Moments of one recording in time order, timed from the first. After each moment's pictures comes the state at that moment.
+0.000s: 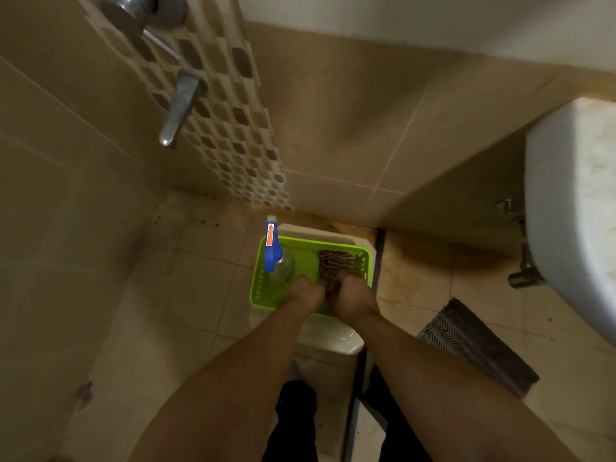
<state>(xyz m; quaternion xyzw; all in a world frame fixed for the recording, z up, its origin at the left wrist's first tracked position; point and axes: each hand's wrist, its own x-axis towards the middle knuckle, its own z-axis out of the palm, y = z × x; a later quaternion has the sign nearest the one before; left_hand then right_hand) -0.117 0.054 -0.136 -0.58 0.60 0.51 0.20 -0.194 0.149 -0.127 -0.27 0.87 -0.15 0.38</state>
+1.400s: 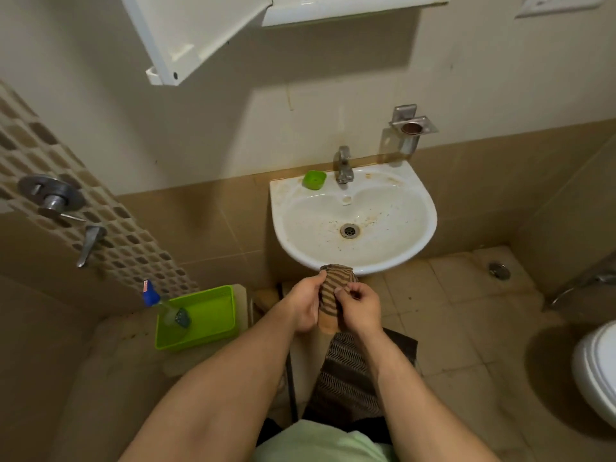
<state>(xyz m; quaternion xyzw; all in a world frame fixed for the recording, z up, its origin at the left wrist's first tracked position) -0.198 0.440 0.183 -0.35 0.36 0.84 0.21 -0.220 0.558 0.136 0.14 0.74 -0.64 0.18</state>
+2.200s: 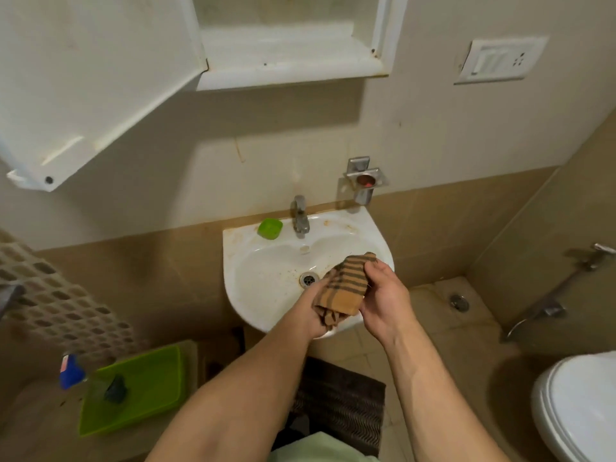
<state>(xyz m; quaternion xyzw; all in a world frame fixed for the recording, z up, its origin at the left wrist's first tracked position) -0.366 0.496 0.195 -0.28 0.36 0.87 0.20 -0.369 0.626 0.269 0.17 0.43 -0.87 0.19</state>
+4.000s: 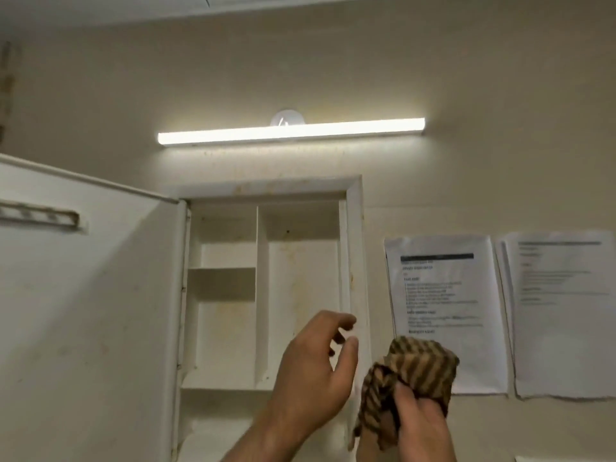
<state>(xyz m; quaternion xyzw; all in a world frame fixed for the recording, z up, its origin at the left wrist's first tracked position) -0.587 0.505 0.669 0.09 0.79 0.17 -0.57 -0.643 0.626 0.624 -0.21 0.57 -0.79 -0.08</state>
